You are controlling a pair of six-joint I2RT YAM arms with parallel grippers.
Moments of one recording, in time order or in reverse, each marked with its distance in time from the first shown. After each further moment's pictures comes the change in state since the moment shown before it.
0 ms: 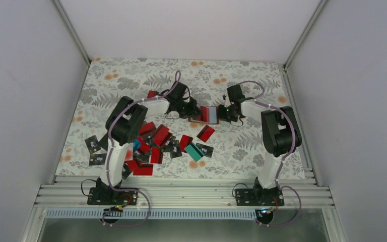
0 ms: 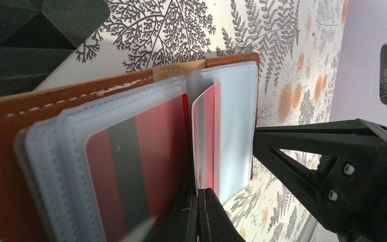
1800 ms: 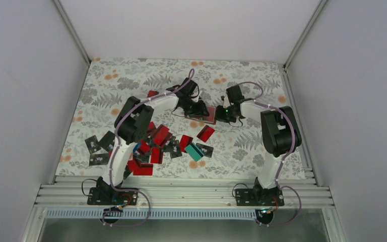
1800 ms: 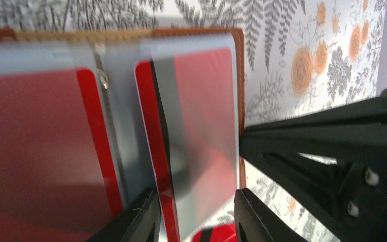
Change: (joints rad) left arm -0.051 0.122 0.286 -0.309 -0.039 0.246; right arm 0.004 0.001 -0.014 0.022 -0.055 -0.008
